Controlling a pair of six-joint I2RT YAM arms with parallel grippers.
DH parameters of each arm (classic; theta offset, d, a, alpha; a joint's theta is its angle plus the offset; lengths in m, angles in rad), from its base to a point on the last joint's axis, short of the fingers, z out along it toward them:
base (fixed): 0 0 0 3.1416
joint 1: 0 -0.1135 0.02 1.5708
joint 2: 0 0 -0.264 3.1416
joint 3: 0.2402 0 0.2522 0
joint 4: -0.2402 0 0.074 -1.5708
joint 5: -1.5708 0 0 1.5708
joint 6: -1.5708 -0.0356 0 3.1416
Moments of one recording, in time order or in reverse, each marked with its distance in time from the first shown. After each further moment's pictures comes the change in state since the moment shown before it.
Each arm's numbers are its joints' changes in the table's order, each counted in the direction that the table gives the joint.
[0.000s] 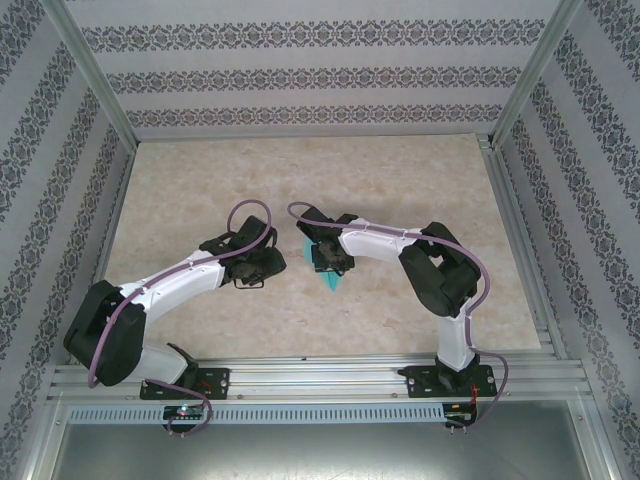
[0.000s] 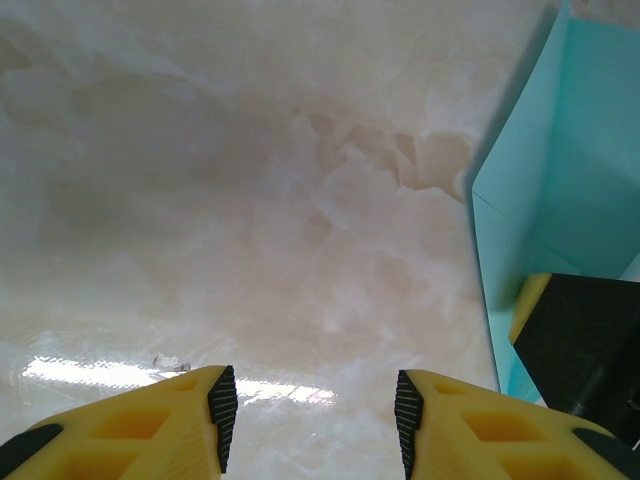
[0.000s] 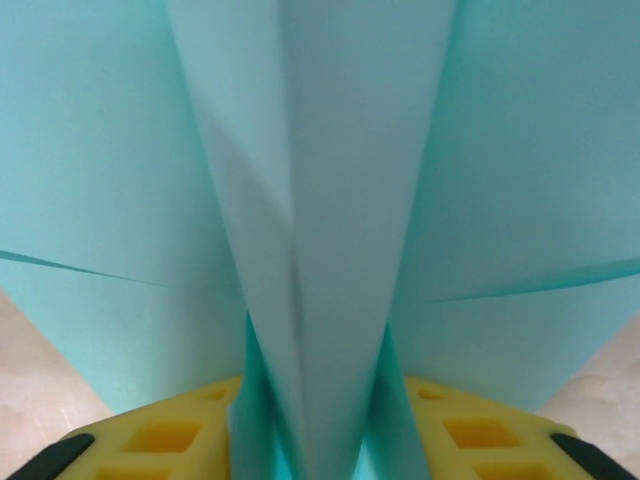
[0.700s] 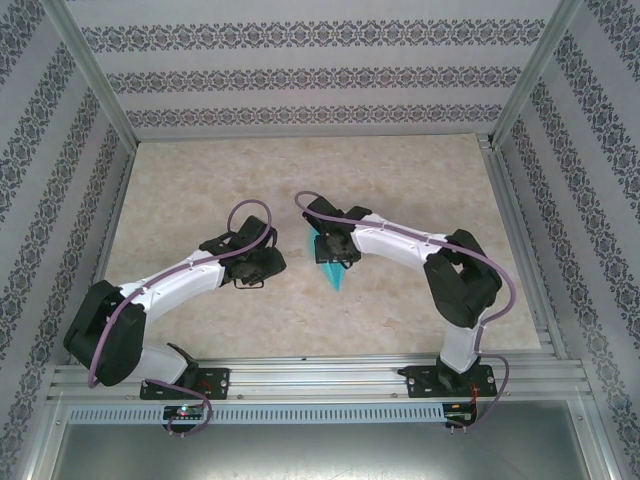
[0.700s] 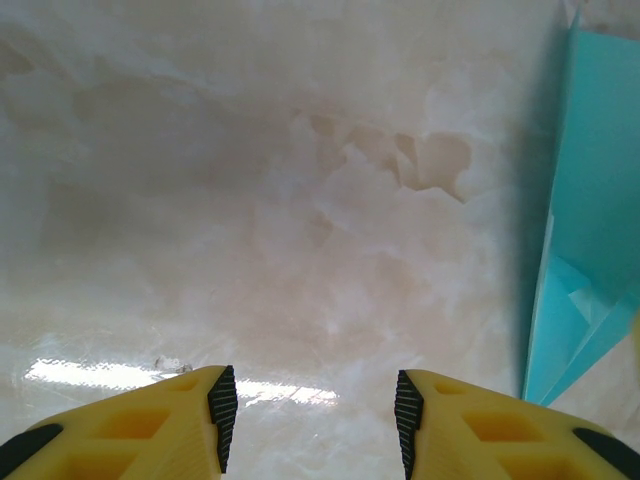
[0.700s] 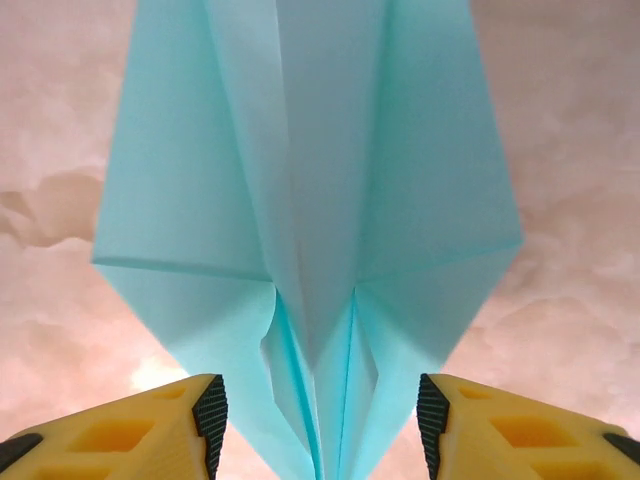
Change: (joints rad) left arm 0.000 0.000 0.001 -0.002 0.005 -0.011; right arm 0.011 -0.159 0.004 -0.063 -0.040 0.029
